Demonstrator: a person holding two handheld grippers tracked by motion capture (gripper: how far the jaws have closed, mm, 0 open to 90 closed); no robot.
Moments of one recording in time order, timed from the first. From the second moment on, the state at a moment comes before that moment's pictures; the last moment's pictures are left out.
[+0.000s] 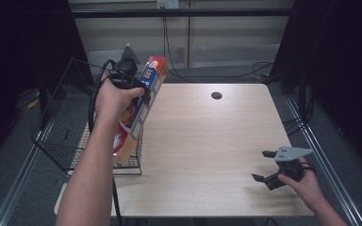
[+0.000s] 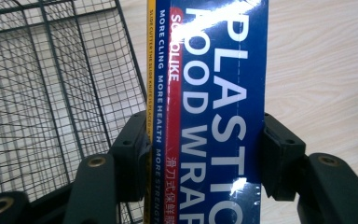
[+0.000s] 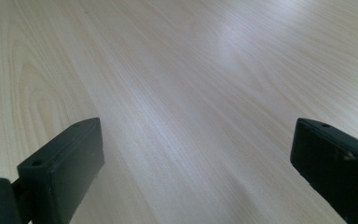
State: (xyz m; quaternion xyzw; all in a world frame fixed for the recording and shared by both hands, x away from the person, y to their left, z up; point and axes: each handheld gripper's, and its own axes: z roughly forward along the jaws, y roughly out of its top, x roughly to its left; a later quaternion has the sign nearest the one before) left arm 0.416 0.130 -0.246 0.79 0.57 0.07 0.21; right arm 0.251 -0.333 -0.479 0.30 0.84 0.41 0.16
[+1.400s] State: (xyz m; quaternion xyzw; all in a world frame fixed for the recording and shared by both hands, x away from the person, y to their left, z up) left arm 0.411 0.209 -0.232 0.74 0.64 0.10 0.19; right arm 0.252 -0.332 -0.477 0.31 0.84 0.41 0.17
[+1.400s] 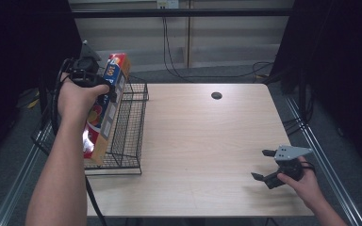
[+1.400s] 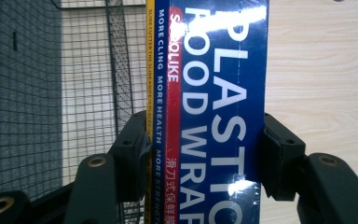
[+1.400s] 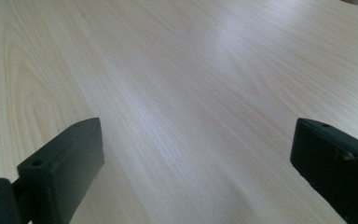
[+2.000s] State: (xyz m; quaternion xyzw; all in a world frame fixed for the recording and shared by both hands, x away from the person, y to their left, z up) left arm 0.410 0.228 -0.231 0.73 0.65 0.10 0.19; right arm 0.251 -0.332 -0.477 0.30 0.84 0.41 0.17
